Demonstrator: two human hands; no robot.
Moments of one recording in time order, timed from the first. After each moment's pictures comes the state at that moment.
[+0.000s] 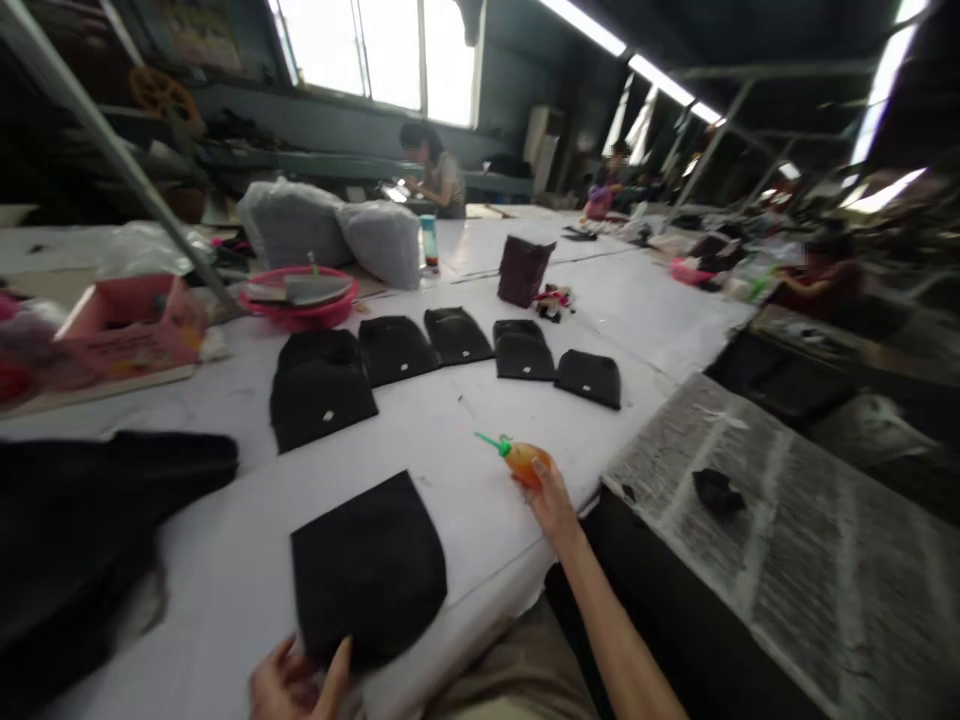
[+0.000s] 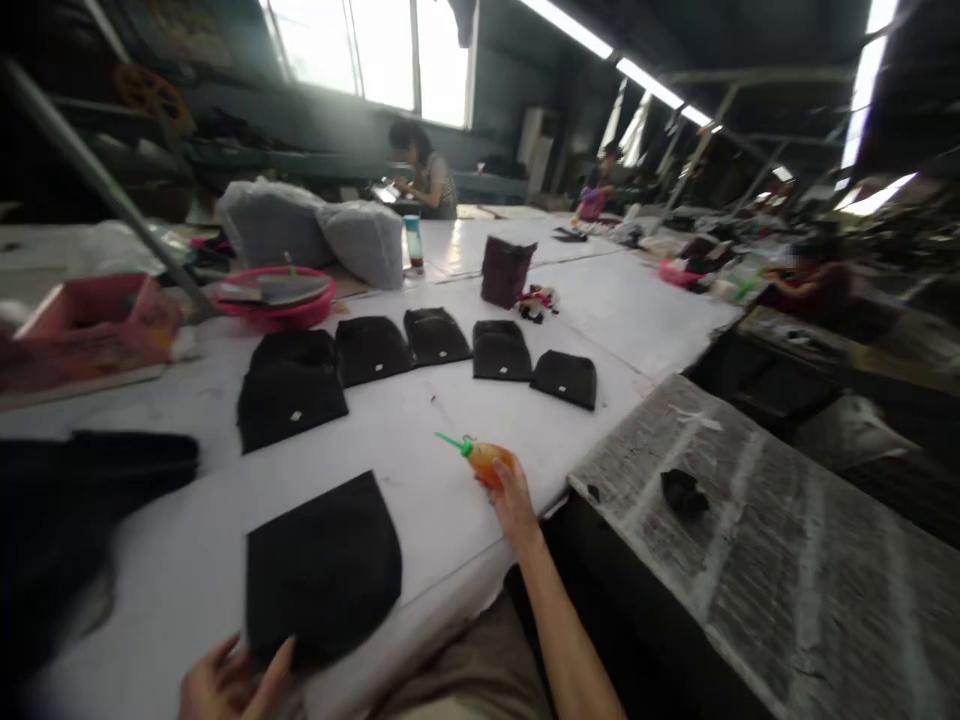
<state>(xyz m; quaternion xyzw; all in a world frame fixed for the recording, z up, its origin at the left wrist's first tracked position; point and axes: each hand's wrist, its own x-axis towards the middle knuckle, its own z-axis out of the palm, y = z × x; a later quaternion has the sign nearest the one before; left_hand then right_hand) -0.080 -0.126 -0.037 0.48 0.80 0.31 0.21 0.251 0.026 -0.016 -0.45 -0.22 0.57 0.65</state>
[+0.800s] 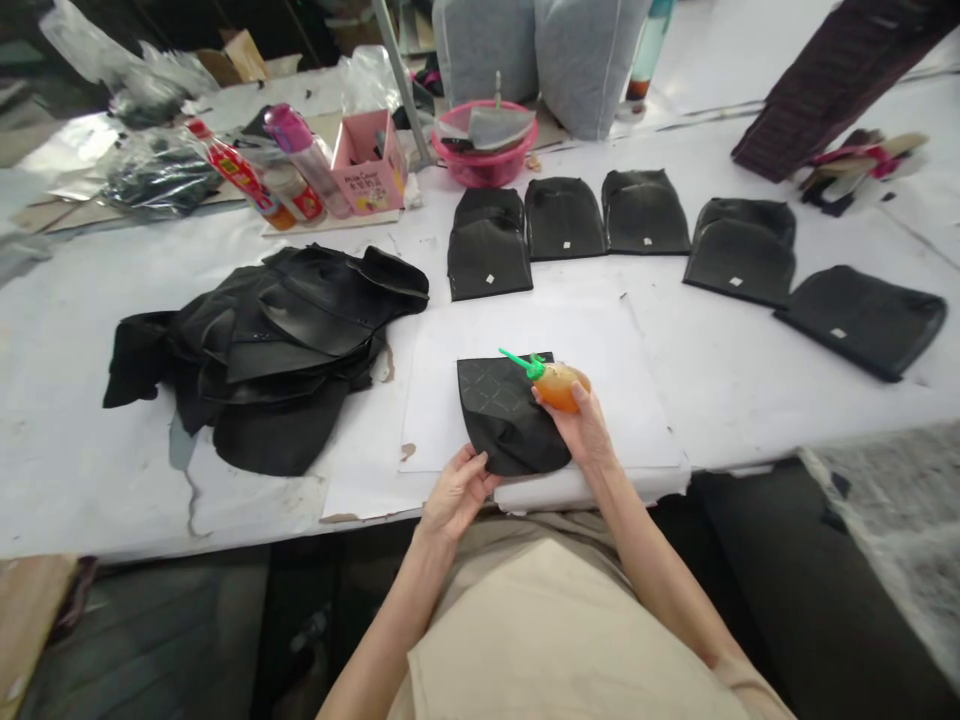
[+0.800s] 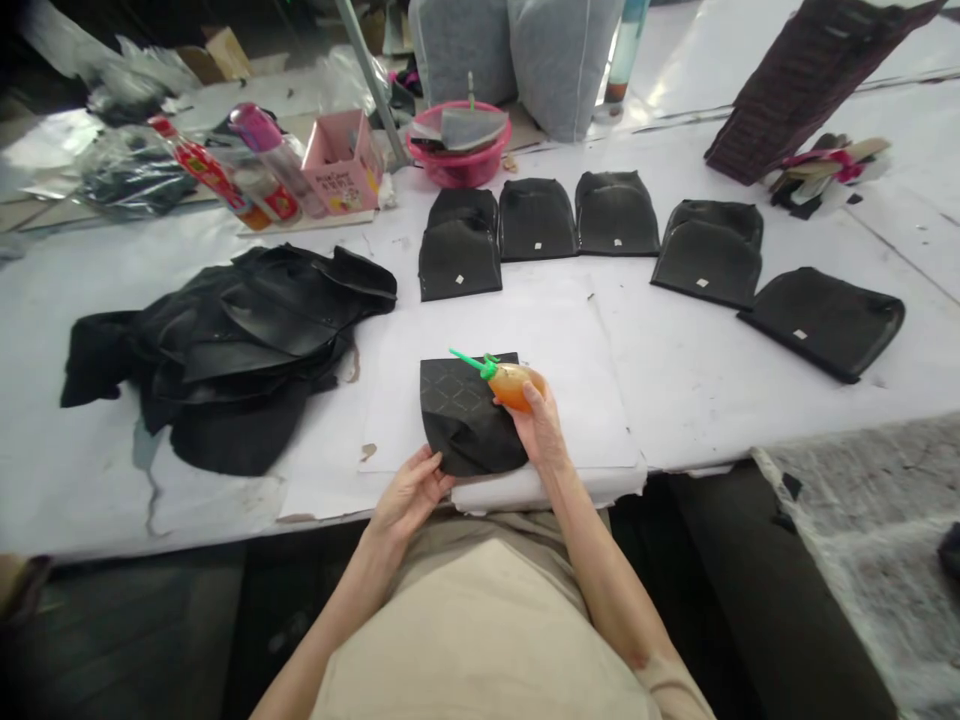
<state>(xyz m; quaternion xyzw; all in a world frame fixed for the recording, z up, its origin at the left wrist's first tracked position) -0.061 -0.143 -0.004 0.05 0.53 0.55 0.64 0.101 0.001 -0.028 -0.34 -0.24 0.75 0.51</state>
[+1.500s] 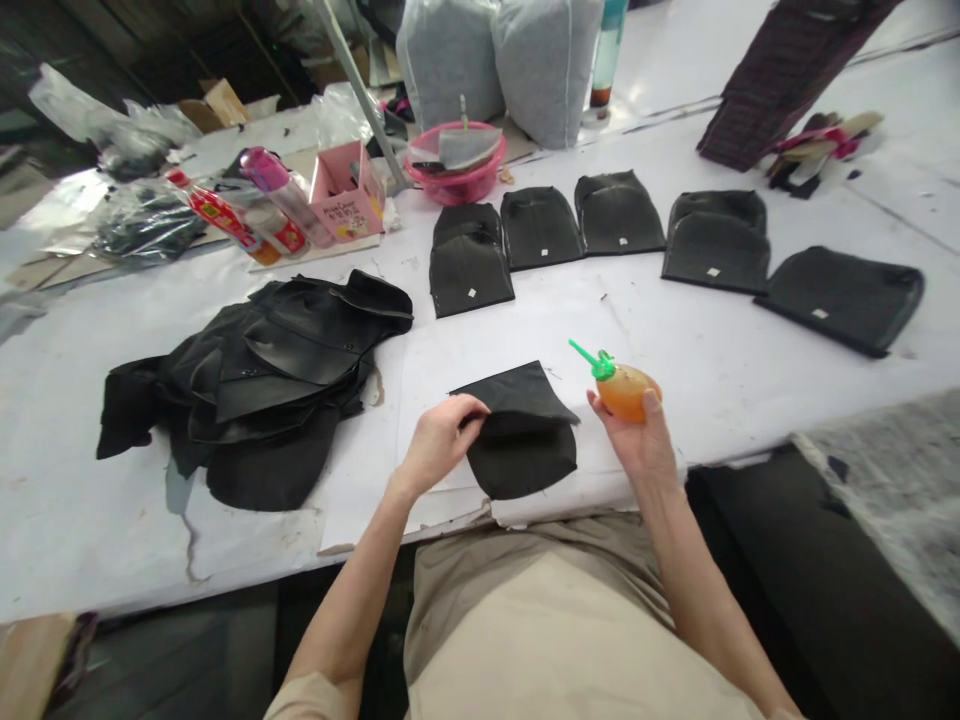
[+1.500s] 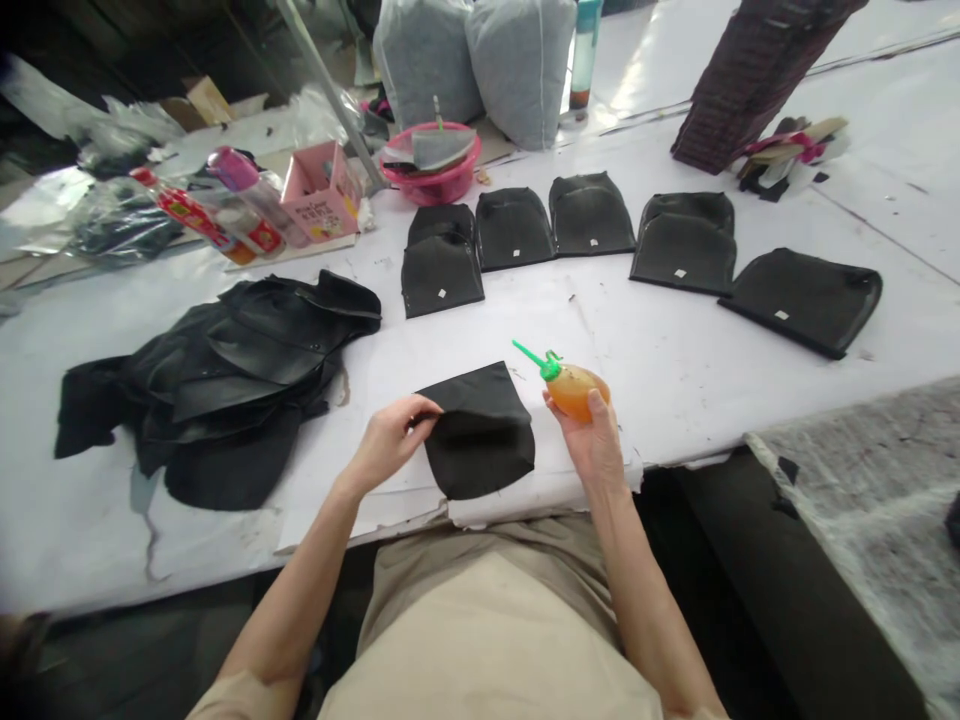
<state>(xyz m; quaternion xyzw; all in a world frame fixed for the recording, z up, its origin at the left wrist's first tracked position) -0.114 -0.056 0.044 0.70 0.62 0.25 0.27 0.175 0.007 -0.011 -0.38 -0.20 0.66 0.61</state>
